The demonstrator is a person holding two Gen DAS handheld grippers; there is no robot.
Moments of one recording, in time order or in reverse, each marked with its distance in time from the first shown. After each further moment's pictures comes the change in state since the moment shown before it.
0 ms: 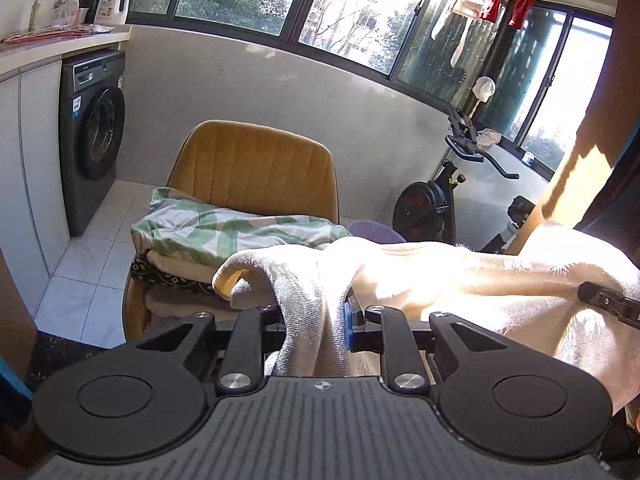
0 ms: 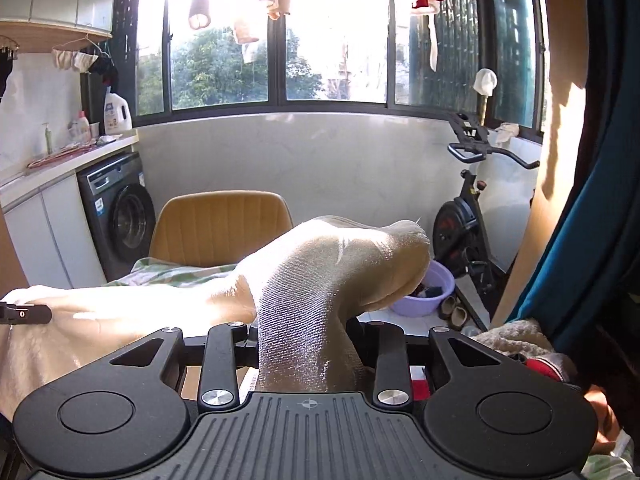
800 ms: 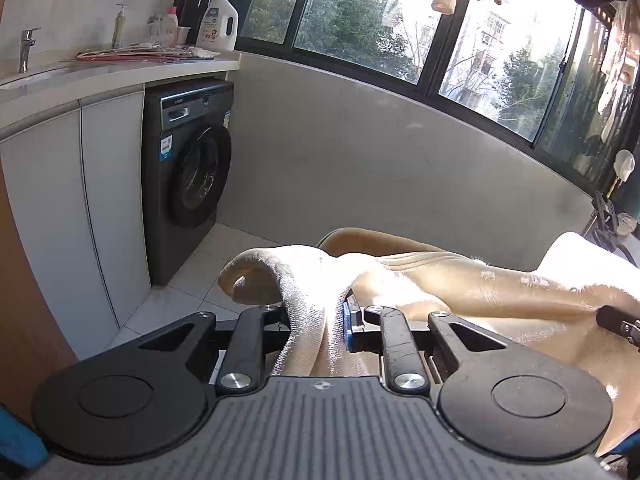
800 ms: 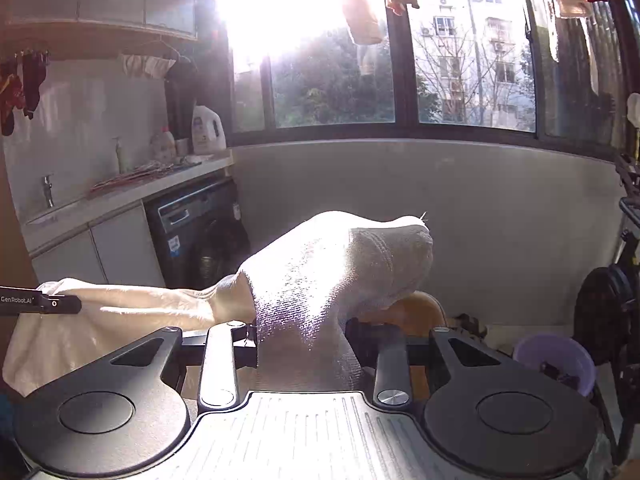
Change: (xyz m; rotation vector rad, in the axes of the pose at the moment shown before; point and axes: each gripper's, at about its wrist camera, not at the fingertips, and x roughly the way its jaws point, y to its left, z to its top) left arm 0.193 0.148 0.188 -0.164 -0.101 0.351; right arm 0.393 0.121 0.205 -0.109 -0.015 0.374
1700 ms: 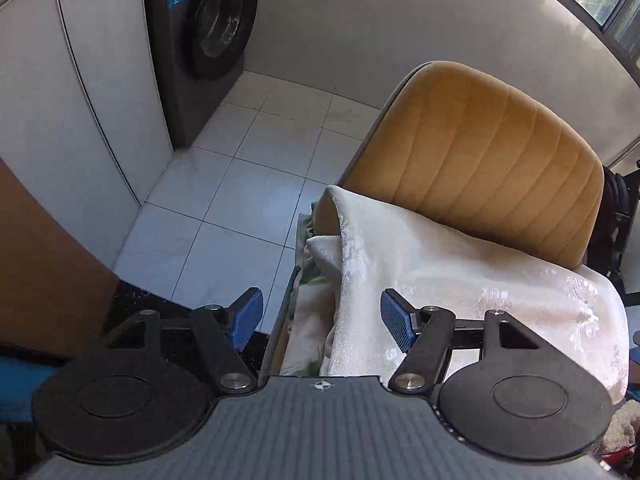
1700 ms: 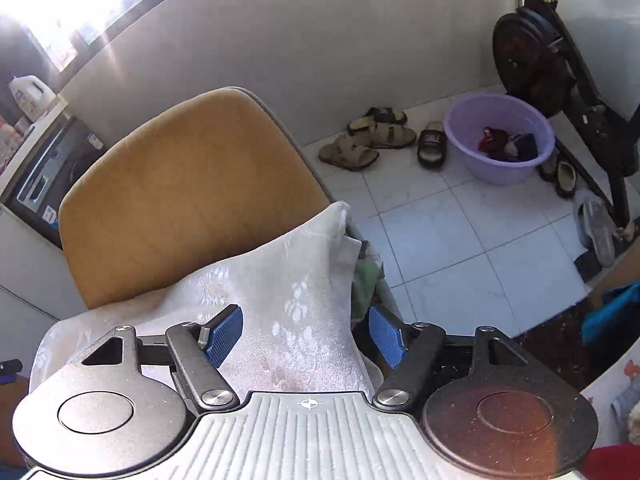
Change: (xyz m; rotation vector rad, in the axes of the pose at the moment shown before) left arm 0.132 0.066 -0.020 -0.044 0.506 0.083; right arm 0.083 -0.191 -0.152 0.628 0.401 -0.188
